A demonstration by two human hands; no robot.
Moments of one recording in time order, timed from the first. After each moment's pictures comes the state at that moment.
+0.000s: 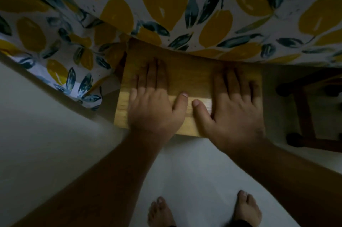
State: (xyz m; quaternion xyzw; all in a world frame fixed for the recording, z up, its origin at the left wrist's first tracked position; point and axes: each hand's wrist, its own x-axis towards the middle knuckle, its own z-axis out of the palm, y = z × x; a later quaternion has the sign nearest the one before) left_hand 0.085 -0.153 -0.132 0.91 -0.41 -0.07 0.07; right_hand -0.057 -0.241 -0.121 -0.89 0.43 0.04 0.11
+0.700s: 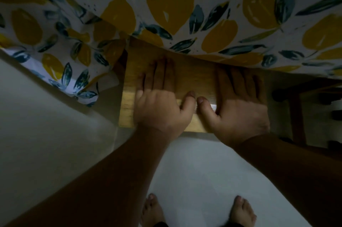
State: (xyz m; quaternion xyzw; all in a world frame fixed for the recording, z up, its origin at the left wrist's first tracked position) left_hand 0.076 -0.169 -0.133 0.91 -0.40 -0.07 0.10; right_hand -0.056 -0.274 -0.123 -0.92 0.39 0.03 0.05
